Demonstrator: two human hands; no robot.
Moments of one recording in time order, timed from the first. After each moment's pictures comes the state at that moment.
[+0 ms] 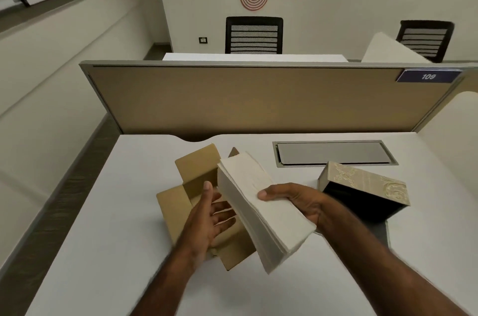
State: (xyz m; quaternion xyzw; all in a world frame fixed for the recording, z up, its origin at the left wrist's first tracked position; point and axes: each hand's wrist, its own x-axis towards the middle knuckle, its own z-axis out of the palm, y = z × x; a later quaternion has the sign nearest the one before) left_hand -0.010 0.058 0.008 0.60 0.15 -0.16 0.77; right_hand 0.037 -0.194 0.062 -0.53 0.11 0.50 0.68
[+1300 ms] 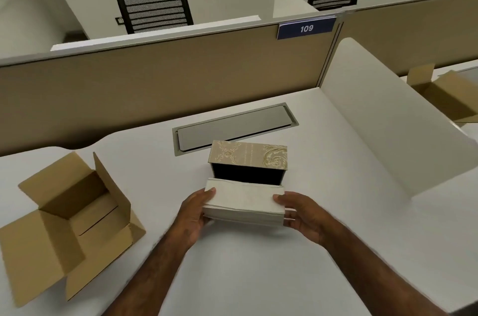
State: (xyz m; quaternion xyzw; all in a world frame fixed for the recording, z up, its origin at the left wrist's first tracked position) left_hand 0.024 -0.236 -0.090 0.59 0.23 -0.27 0.73; right_hand -0.064 -0.517 -0.070 -0.53 0.31 0.18 0.77
